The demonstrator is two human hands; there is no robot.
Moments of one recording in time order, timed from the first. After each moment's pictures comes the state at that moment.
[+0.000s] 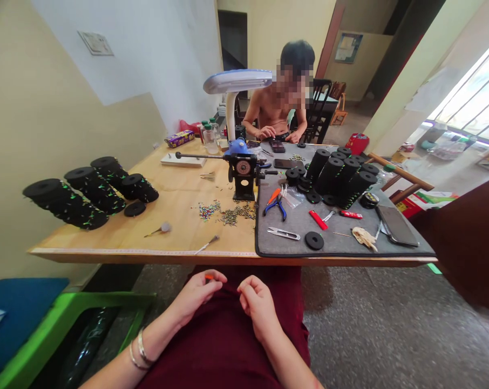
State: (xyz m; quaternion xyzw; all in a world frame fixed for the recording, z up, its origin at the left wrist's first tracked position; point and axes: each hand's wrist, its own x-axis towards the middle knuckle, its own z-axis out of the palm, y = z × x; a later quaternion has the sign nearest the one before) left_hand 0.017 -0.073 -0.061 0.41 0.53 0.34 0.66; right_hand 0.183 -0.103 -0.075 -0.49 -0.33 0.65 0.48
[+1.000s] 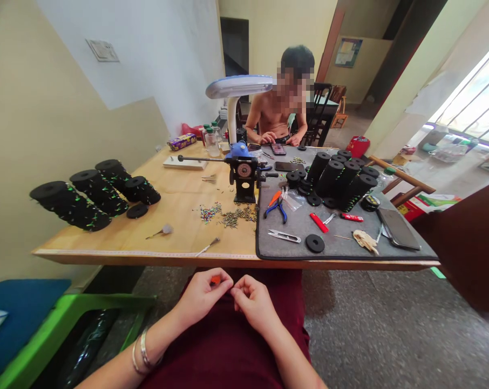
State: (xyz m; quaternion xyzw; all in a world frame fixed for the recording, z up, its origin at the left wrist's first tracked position) left_hand 0.029 -0.072 -0.036 0.64 0.51 0.34 0.46; right_hand 0.188 -0.091 -0.070 -0.49 -0.49 0.60 0.40
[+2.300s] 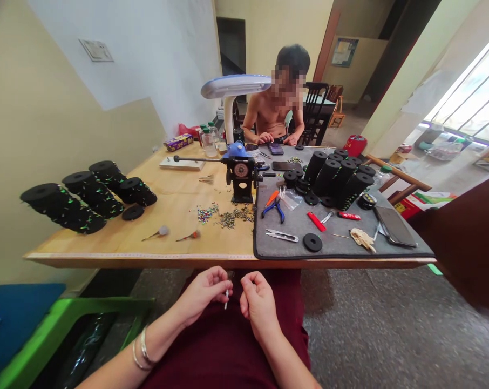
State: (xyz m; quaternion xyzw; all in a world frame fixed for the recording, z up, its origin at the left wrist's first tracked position) left_hand 0.039 -0.068 -0.047 0.42 0.47 0.35 0.69; right_hand 0.182 -0.098 -0.072 -0.47 -0.31 0.63 0.54
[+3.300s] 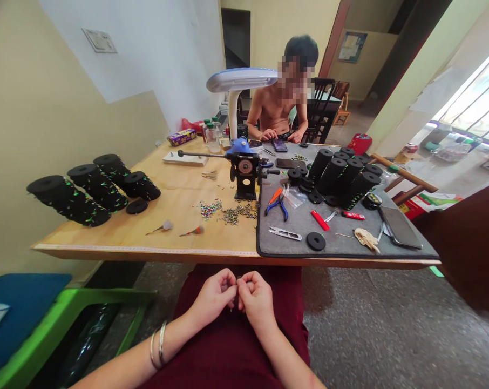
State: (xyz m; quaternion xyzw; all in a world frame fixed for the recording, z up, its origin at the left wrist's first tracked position) left_hand 0.054 -0.083 -0.074 0.48 0.49 0.38 0.62; right_hand 0.177 -0.097 -0.079 -0.55 -0.41 0.55 0.48
